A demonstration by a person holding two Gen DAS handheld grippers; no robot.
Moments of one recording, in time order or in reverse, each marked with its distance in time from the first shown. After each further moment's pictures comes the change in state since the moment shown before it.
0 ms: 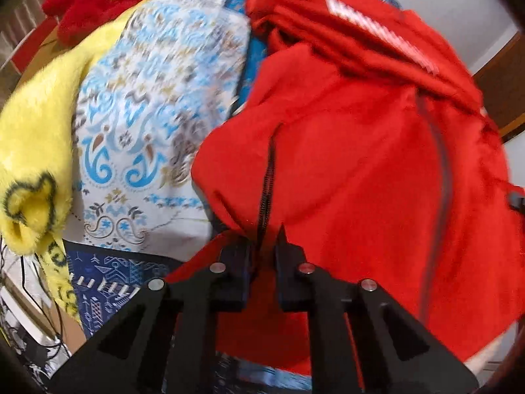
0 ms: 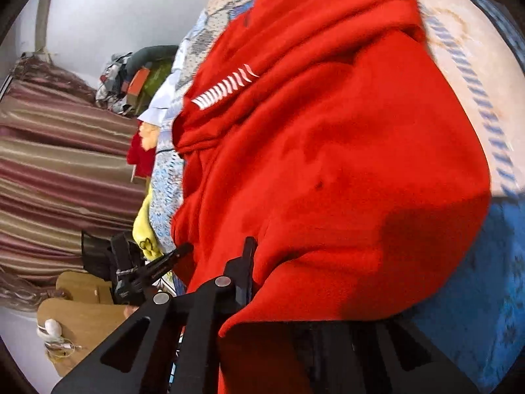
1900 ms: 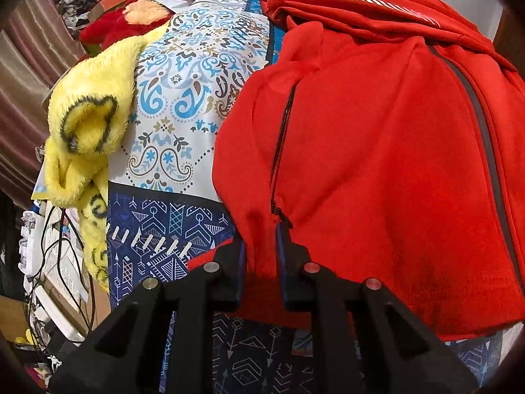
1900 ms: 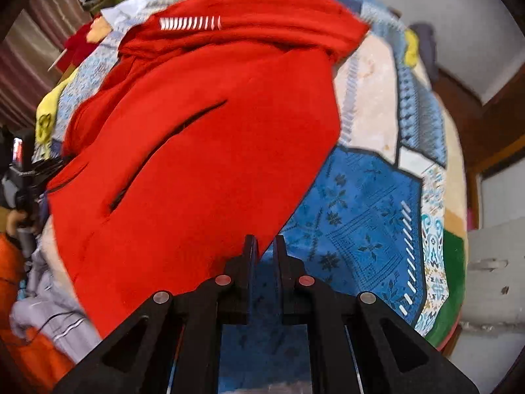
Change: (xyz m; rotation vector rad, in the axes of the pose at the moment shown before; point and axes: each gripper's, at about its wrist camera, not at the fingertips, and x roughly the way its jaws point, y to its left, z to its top) left arm 0.010 0.002 -0.086 0.115 -0.127 0.272; right arm -0.078 -0.010 -0.081 -0.445 0.055 -0.679
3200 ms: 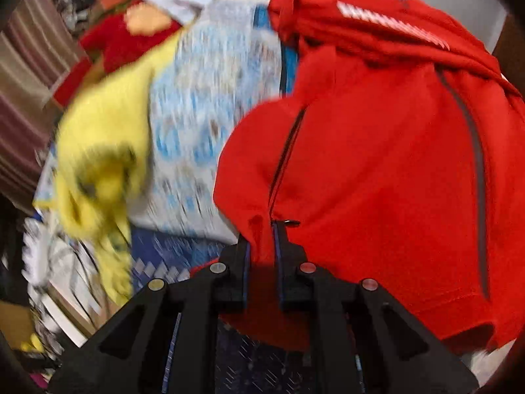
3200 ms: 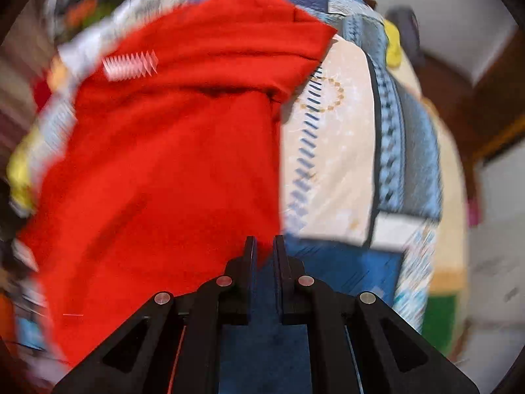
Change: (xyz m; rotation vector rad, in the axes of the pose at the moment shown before) left arm -0.004 0.017 0.037 -0.021 0.036 -0.025; right arm 0.012 -0.050 0.065 0.195 0.003 0.170
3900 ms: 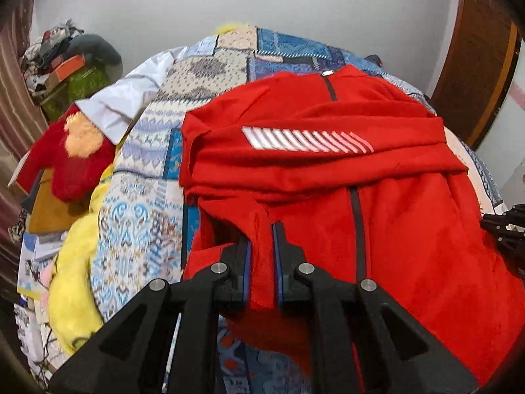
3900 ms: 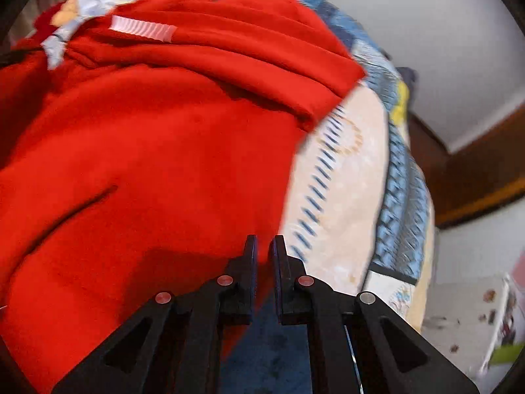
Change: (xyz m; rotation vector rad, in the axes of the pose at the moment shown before) left arm -0.062 -0.080 0.128 0.123 -0.241 -0.162; right arm 0.062 0.026 -0.002 -0.308 -0.089 -0.393
